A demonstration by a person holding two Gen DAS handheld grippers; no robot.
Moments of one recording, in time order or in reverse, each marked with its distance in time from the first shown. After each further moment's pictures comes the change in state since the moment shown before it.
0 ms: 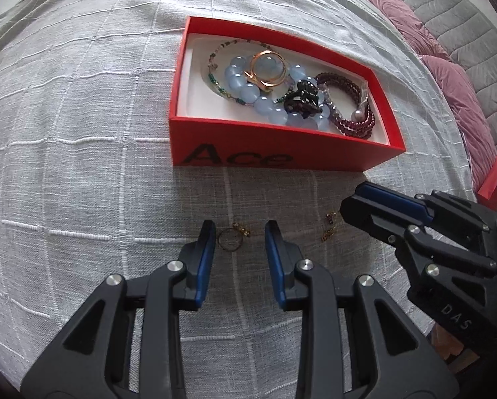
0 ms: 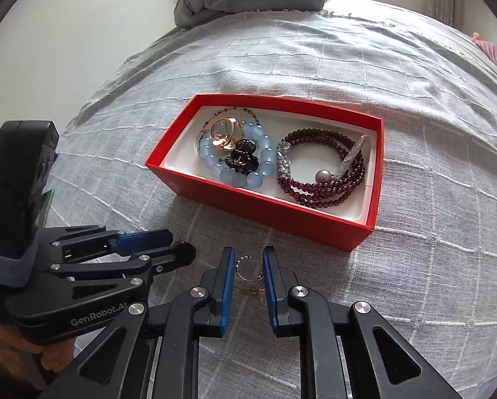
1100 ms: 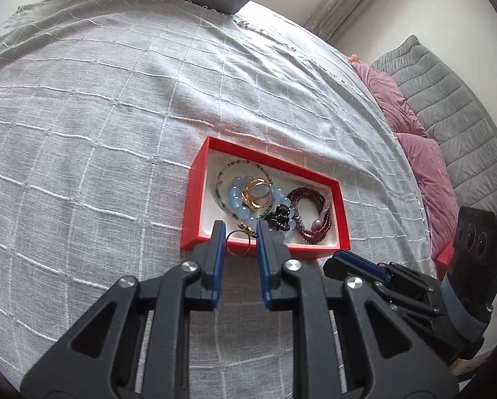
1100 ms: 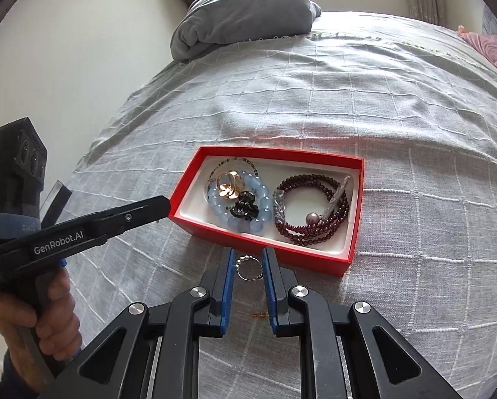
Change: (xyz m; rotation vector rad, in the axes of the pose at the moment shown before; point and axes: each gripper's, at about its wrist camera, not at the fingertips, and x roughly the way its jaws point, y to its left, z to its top) left arm -0.061 0.037 0.035 -0.170 -0.250 -0.173; right arm -0.035 -0.008 0.019 0.088 -0.109 0.053
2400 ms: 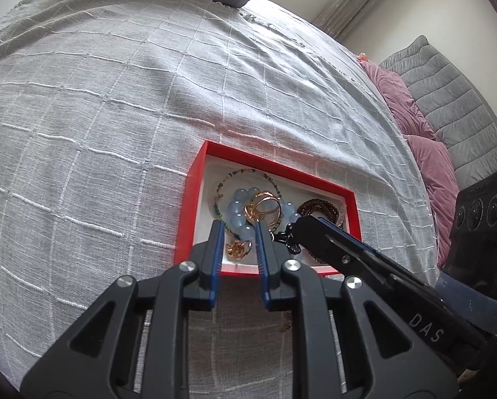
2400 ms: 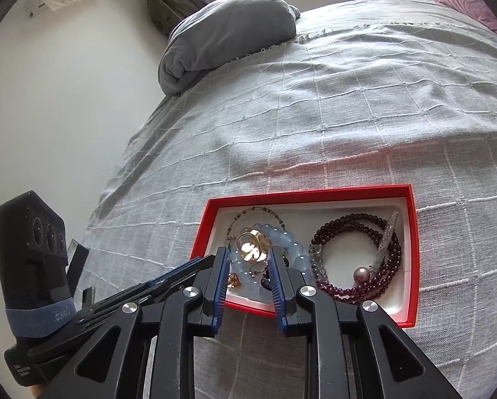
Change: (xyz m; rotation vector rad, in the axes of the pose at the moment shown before) left arm 0.025 0.000 0.006 -0.013 0.016 0.026; right arm 0.036 0.002 0.034 0.185 -0.082 0.104
